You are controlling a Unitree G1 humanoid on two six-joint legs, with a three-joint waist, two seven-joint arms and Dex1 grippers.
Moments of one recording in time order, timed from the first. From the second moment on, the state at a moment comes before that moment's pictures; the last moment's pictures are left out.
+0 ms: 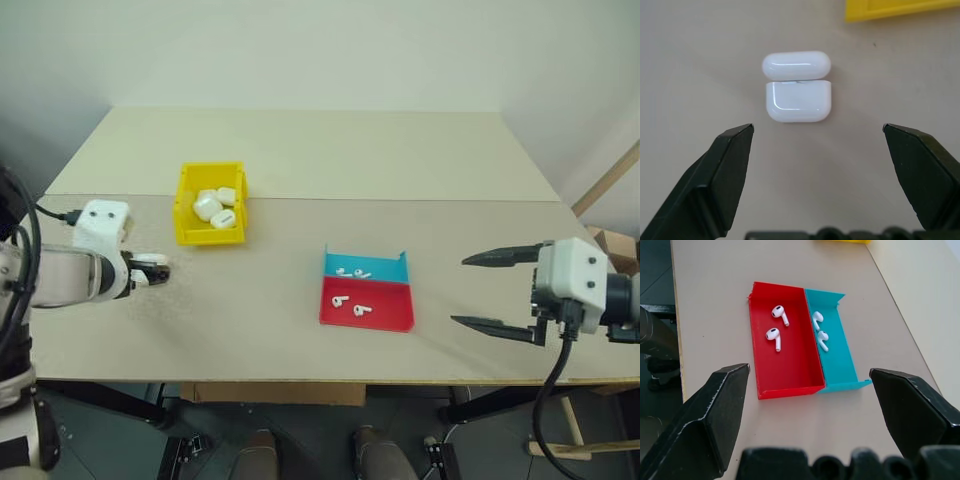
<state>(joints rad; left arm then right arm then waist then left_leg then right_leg) -0.65 1.00 0.26 -0.05 -1.19 1.61 0.44 -0.07 -1.07 -0.37 -0.48 0.49 0.35 1.15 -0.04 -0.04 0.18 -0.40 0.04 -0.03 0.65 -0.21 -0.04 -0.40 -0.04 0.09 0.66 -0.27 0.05</state>
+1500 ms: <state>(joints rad) -0.97 0.91 -0.14 0.47 -0.52 1.50 -0.14 0.01 -1.08 -0.41 -0.60 0.53 0.60 1.02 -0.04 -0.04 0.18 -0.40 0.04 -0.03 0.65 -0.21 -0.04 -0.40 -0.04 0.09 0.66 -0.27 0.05</state>
